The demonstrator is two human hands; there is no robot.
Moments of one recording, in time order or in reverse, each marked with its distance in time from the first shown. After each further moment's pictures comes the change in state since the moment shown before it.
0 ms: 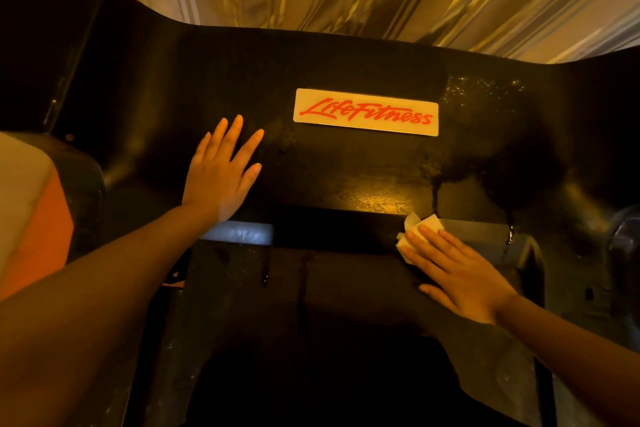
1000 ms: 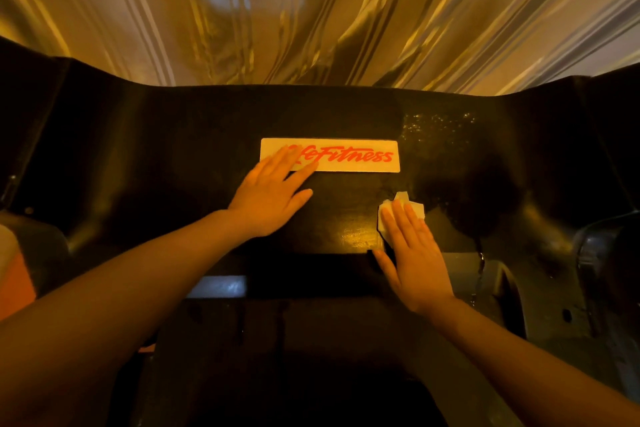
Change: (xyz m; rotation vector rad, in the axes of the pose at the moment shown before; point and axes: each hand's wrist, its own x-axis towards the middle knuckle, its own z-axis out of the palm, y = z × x) left_hand 0.079 0.096 -0.040 -0.079 -0.179 0.282; right_hand 0.069 -0.003 -0.028 0.380 0.213 0.592
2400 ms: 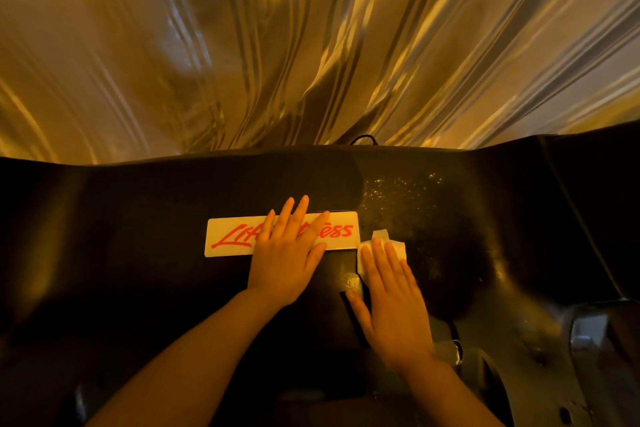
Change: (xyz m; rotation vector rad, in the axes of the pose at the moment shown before) left_hand 0.090 0.077 0.017 0.081 0.092 -0.151; right_hand 0.052 0.031 -0.017 -0.025 0.055 0.121
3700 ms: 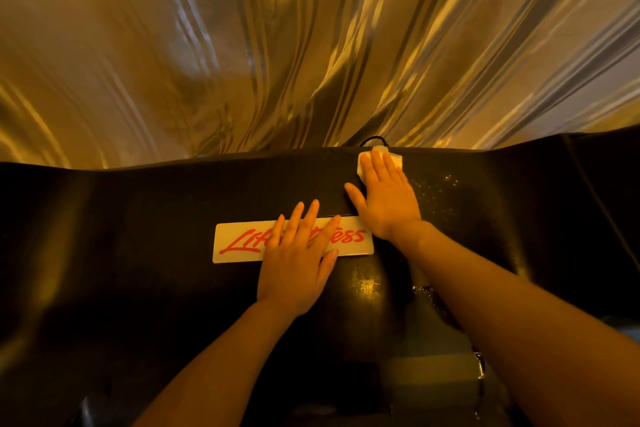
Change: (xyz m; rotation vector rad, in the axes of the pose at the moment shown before) left_hand -0.001 0.000 0.013 -0.009 0.085 0.007; right_hand 0.168 -0.002 -0.042 0.001 -0.108 0.049
